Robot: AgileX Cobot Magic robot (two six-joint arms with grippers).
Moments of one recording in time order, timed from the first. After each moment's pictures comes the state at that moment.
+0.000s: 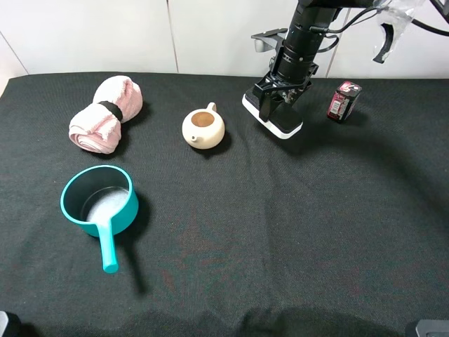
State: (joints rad) left arm -0.14 -0.01 -0.49 0.13 1.06 0.02; right arm 0.39 2.29 -1.85 0.22 1.17 -0.42
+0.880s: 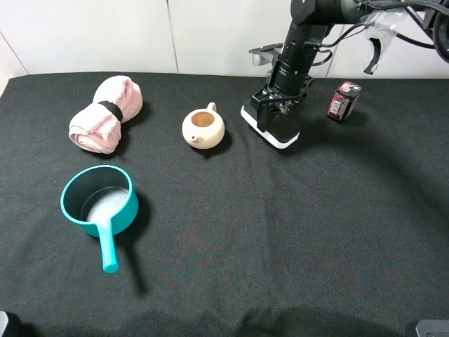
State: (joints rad) left arm -0.14 -0.01 -0.49 0.13 1.06 0.02; right arm 0.39 2.35 -1.85 0.23 1.15 -0.42
